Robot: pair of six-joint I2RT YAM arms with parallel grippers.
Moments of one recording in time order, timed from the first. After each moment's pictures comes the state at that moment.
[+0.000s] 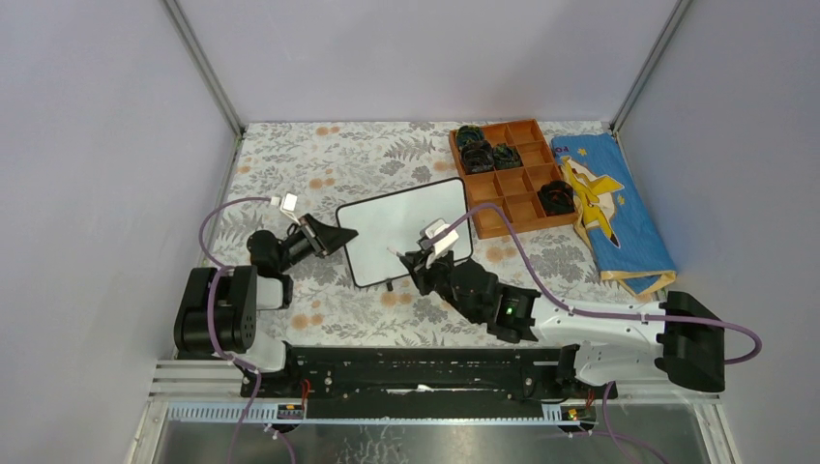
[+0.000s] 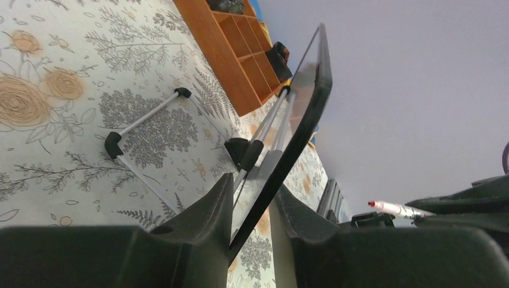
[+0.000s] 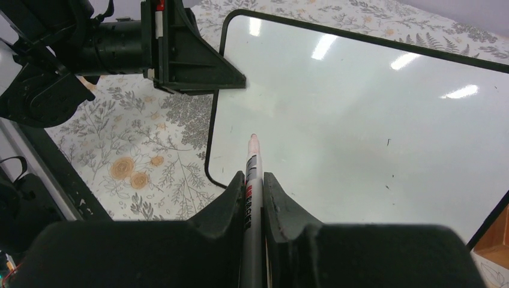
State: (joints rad) left arm 0.09 1.50 0.26 1.28 0.92 -0.99; right arm 1.23 1.21 0.71 0.33 0.46 0.16
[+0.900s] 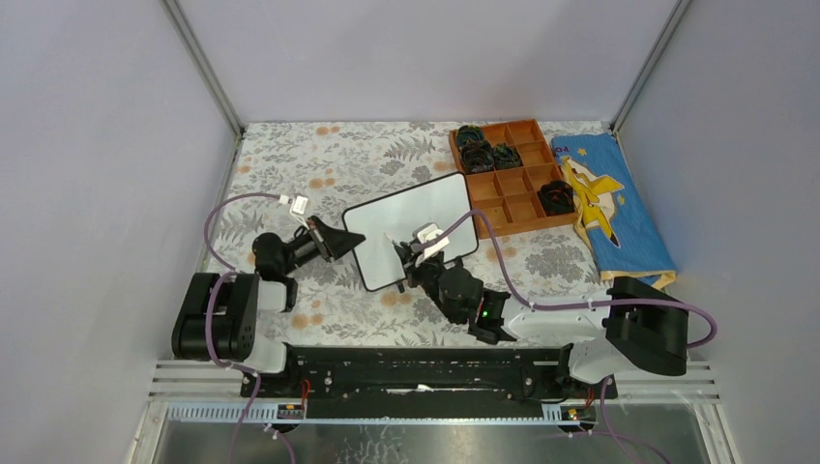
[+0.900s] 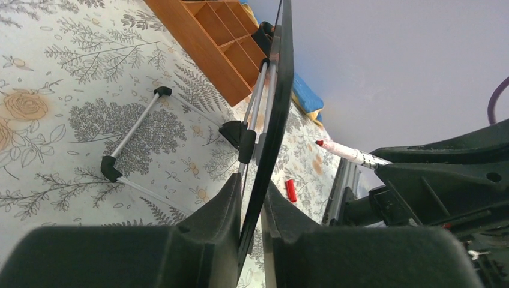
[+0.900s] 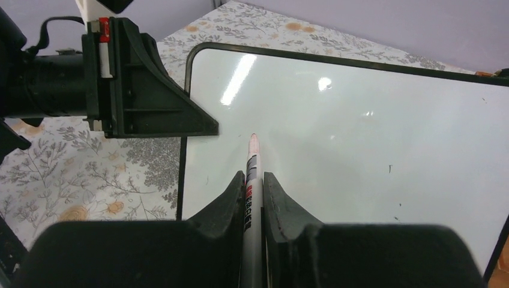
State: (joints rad) left arm 0.02 1.47 0.24 1.31 0.93 -0.89; right arm 1.22 1.43 0.66 0.75 0.60 0.04
